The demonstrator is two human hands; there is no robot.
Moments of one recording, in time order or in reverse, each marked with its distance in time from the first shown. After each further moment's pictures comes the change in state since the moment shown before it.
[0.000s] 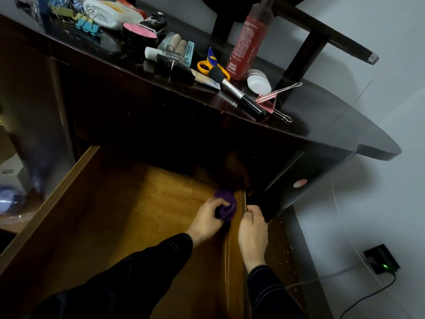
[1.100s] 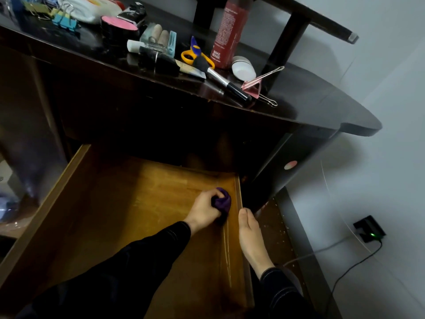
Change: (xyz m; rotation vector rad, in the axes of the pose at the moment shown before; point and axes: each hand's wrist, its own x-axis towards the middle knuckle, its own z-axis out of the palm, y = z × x) left_hand -0.006 0.008 -0.005 -0.032 -0.051 -0.040; right_hand -0.028 0.031 -0.011 0.074 -0.253 0.109
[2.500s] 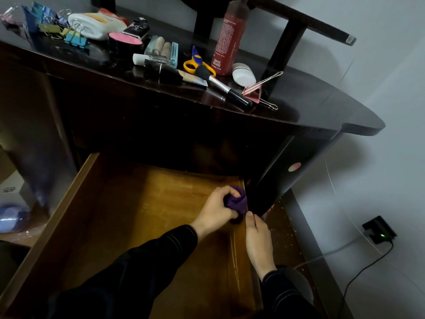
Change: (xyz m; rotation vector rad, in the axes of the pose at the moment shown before) left_hand -0.012 0.028 -0.002 -0.168 -0.054 0.100; right_hand -0.013 -0.007 0.002 0.034 0.148 -0.040
